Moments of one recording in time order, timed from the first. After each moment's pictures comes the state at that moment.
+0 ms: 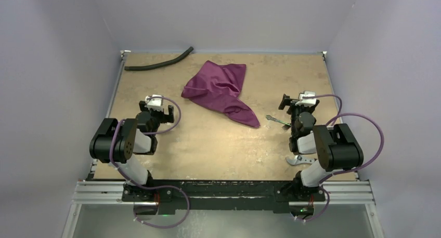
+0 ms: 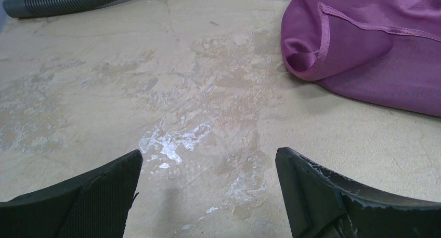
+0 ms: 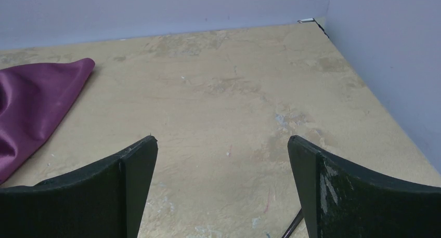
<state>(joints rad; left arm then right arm) -0.02 1.67 0.25 1.24 0.09 0.08 0.06 1.58 0.26 1.38 0.19 0.03</state>
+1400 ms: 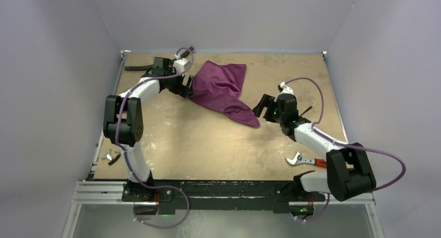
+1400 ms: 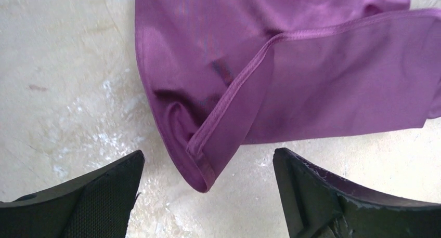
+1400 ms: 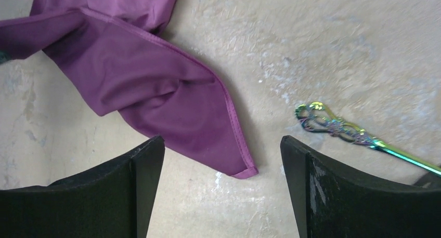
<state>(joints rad) -0.12 1.91 1.35 -0.31 0.44 0.21 0.29 1.29 0.62 0.08 -0.05 0.56</state>
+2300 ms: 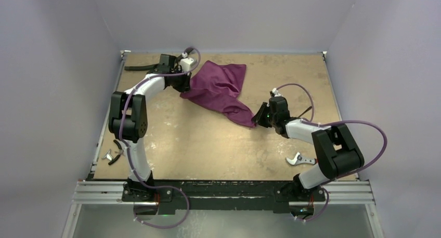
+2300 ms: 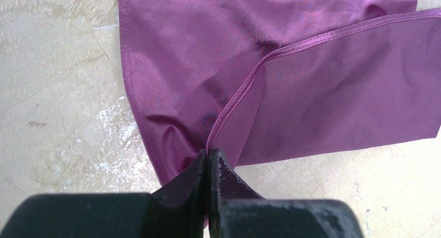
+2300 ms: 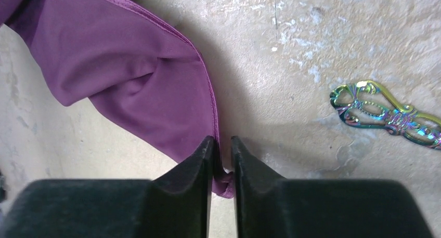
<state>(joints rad) -0.16 1.99 1.46 -0.36 0.43 0.29 0.34 1.52 0.61 0.17 -0.13 0.67</state>
